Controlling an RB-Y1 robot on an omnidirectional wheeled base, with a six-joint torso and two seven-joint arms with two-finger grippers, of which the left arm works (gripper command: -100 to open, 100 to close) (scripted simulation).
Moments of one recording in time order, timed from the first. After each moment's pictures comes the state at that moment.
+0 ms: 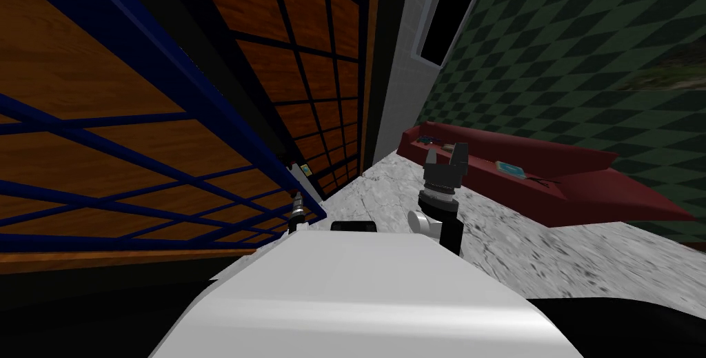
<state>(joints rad) -0.02 0.12 0.46 -0.60 0.02 -0.85 -0.19</state>
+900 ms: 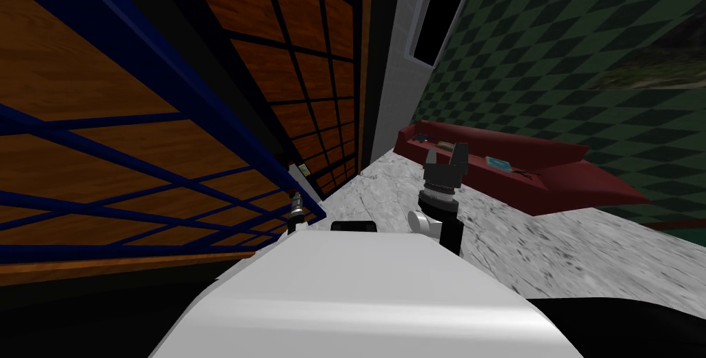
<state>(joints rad) -0.03 0.14 0.44 -0.59 0.06 -0.87 -0.06</state>
